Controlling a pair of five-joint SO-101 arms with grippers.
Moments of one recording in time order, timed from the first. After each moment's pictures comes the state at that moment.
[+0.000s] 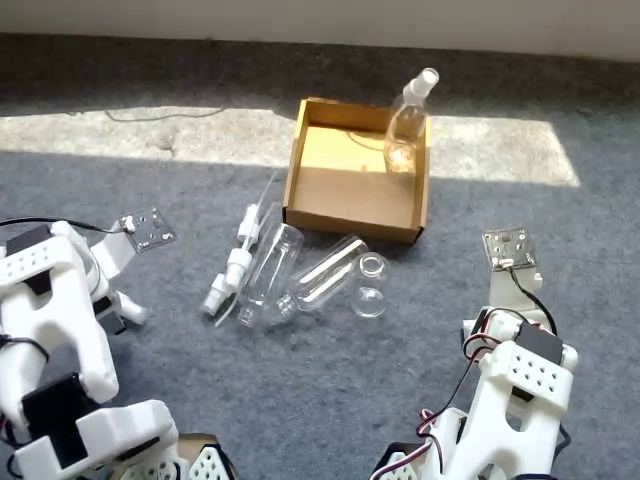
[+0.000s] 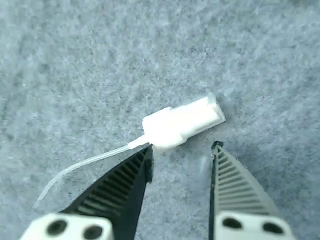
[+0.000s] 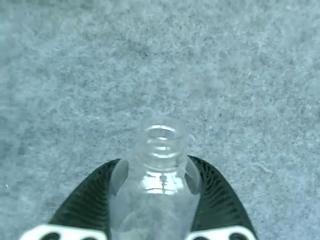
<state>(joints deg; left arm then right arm) -34.9 -9.4 37.4 64.1 -79.1 21.8 -49.9 69.8 52.6 34.3</state>
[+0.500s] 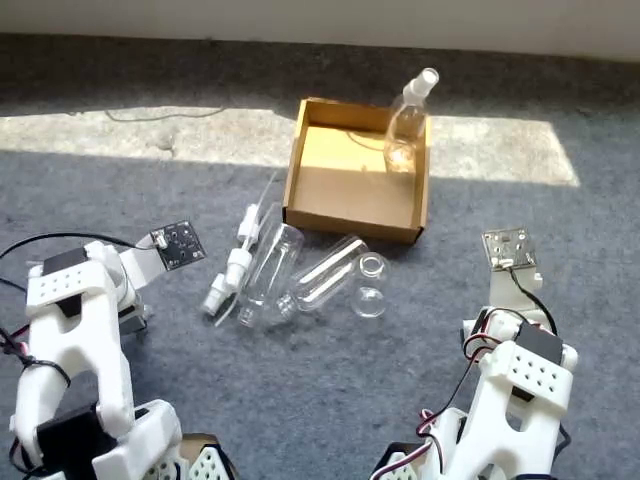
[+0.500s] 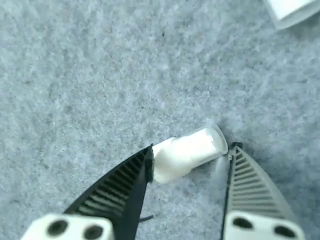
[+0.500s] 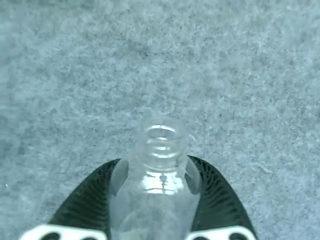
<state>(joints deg) -28.8 -18.6 51.1 49.5 -79.1 21.8 -49.9 69.8 52.6 34.4</state>
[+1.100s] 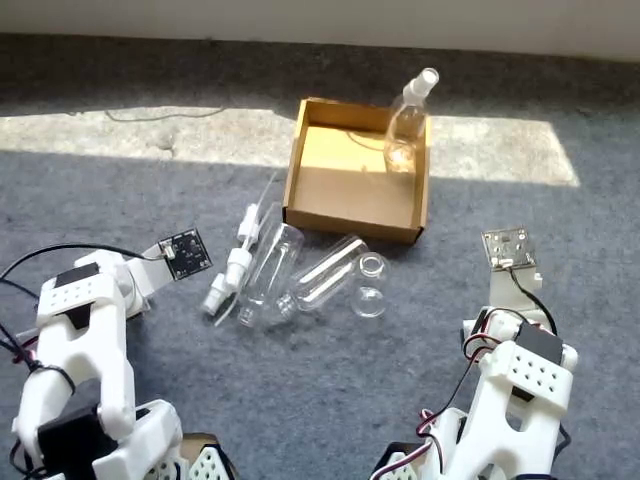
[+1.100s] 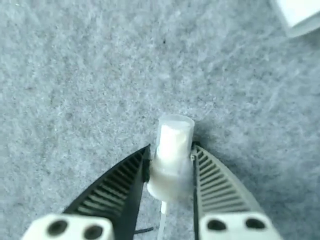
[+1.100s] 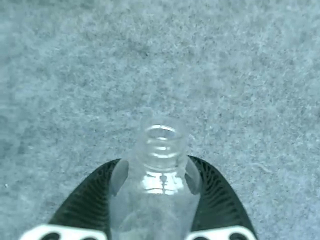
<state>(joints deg) -28.0 -19.2 57.4 39.6 -78.8 21.8 -49.9 69.8 52.6 34.5</state>
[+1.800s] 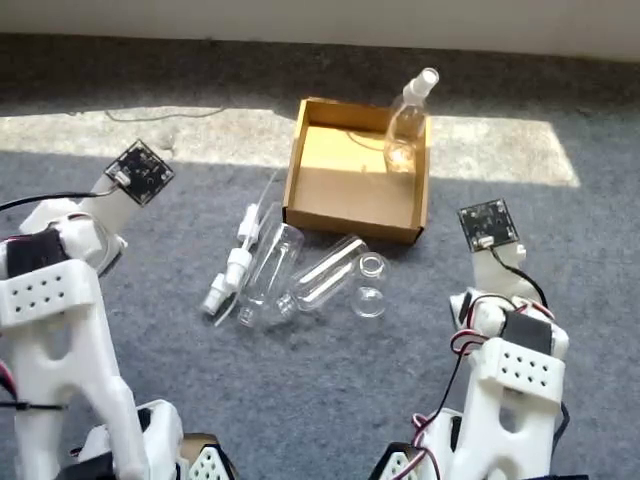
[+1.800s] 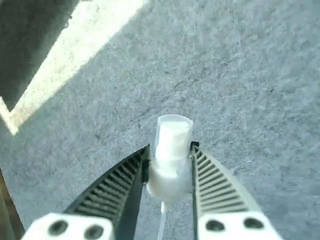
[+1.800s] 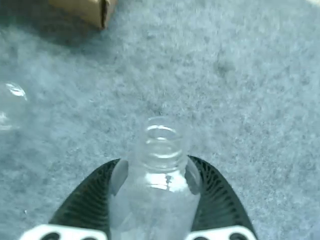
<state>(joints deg) -27.1 -33.9 34.3 64.7 -53.4 11.8 -54.7 63.7 52.6 34.5</state>
